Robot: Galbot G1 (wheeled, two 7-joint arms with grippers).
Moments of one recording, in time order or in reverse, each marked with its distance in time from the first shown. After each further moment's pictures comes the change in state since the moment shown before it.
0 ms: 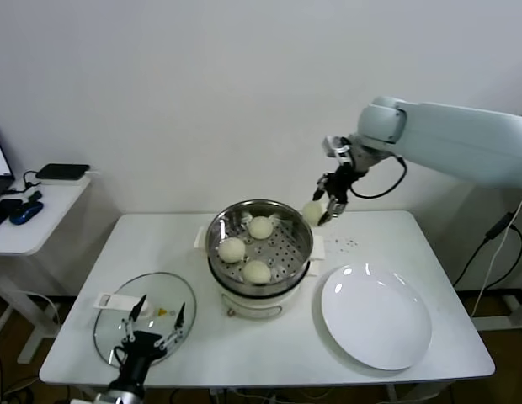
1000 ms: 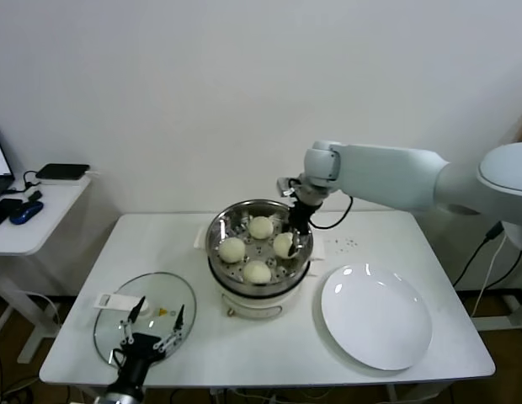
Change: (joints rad) left arm 0.014 0.003 -0.002 -0.002 0.008 -0.010 -0.003; right arm -0.189 0.181 0.001 -0.109 -0.040 -0.017 0.041
